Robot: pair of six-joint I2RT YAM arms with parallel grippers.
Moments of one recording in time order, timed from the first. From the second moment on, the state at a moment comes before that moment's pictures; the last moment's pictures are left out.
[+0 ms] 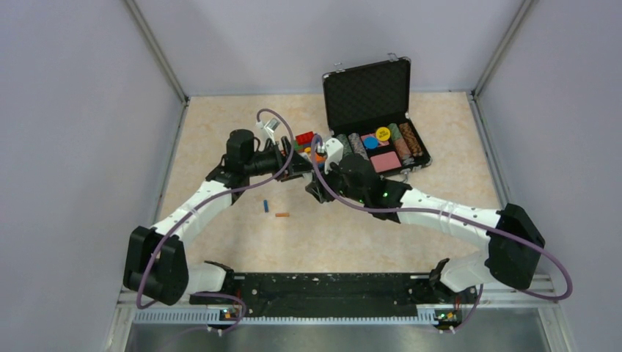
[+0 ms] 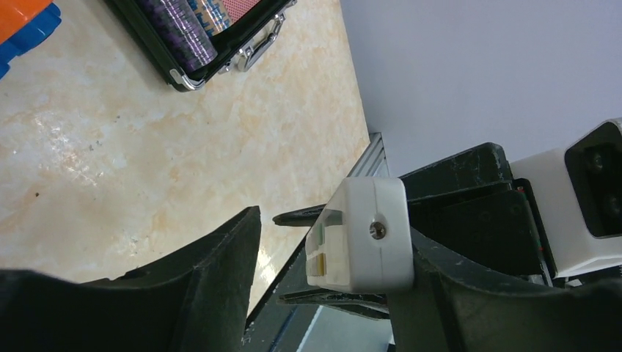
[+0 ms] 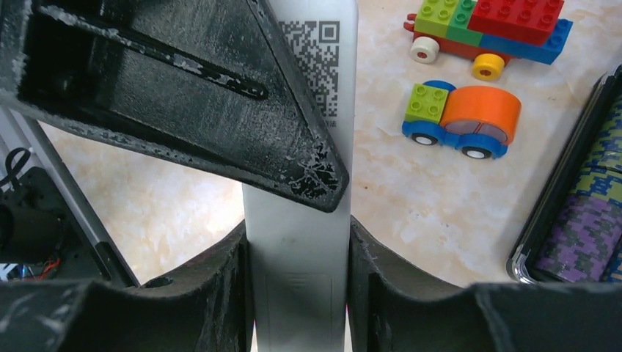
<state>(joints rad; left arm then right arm) -0.34 1.30 0.86 0.05 0.79 -0.84 0.96 1.38 0.96 0.02 0.04 0.23</state>
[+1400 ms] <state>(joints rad) -0.21 1.09 0.94 0.03 0.66 -1.24 0.76 1.32 0.97 0.21 -0.24 1.36</state>
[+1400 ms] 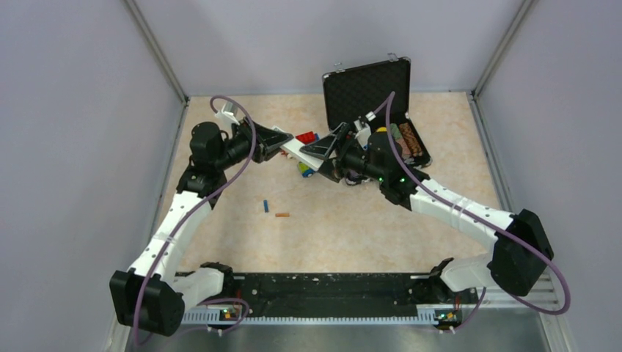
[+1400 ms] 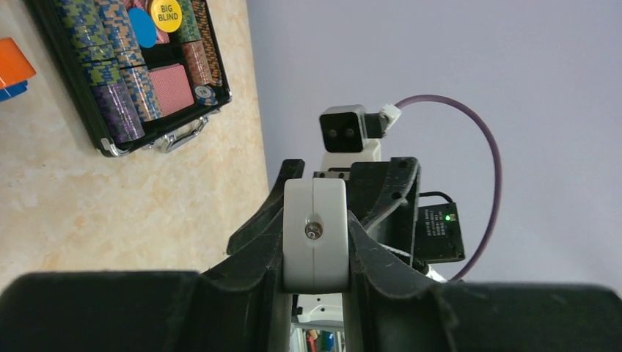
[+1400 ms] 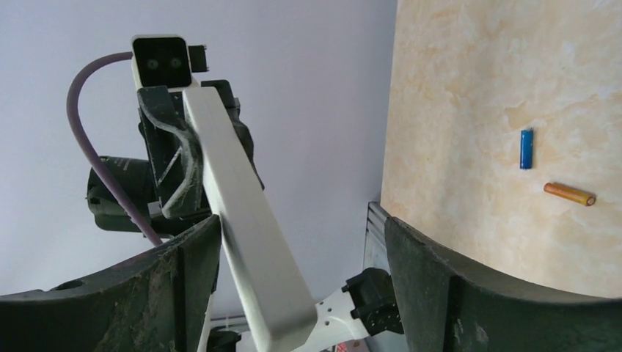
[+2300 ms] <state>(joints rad) -0.15 1.08 0.90 0.11 0.77 -1.41 0.78 1.33 0.88 0.51 -0.28 1.50</state>
